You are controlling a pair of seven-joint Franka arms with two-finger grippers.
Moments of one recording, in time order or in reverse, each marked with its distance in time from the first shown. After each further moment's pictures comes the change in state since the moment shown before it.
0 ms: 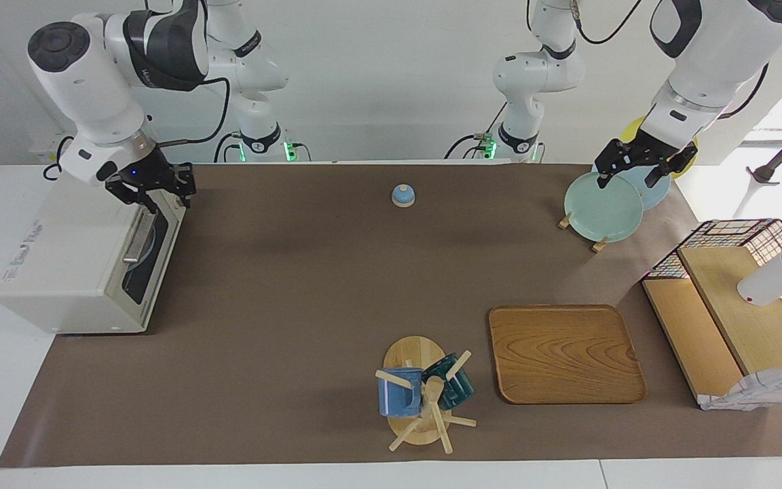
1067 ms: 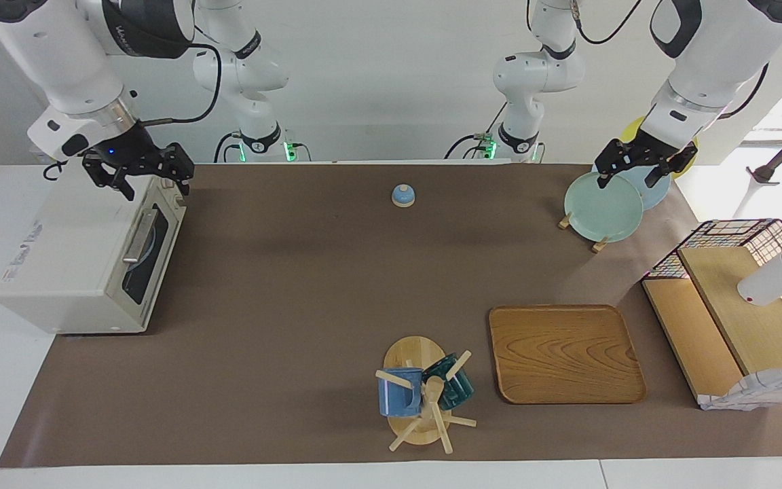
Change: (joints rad) left arm 0.000 0.000 0.000 0.000 0.000 0.000 0.000; right arm 0.011 0.056 -0.035 0.172 0.031 -0.068 0.006
